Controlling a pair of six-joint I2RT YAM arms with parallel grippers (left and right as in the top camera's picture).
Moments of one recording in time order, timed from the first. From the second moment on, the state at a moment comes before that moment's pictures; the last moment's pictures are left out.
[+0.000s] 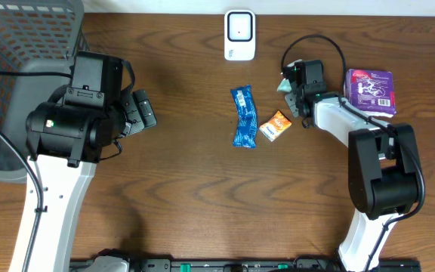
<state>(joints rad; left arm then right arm) -0.19 1.32 1.55 -1.32 -0.14 -0.51 0.20 2.03 1.22 -0.18 0.26 -0.26</state>
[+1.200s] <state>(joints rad) -0.19 1.32 1.55 -1.32 -0.14 -0.51 0.29 1.93 1.43 -0.48 -0.01 0.12</state>
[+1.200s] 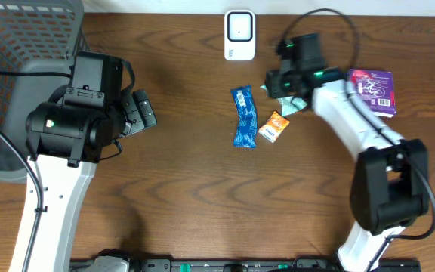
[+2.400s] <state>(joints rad) -0.19 1.32 1.55 -1.32 -0.14 -0.51 0.26 2.10 1.43 -0.45 0.21 0.06</state>
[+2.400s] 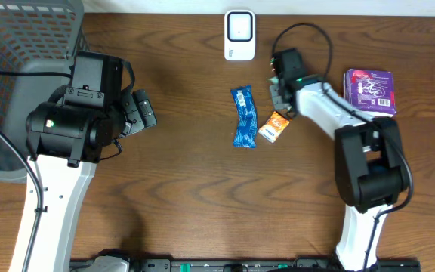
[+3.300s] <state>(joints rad) -0.19 1.32 1.55 -1.32 -0.14 -0.51 0.04 2.08 1.45 -0.31 -0.88 0.54</state>
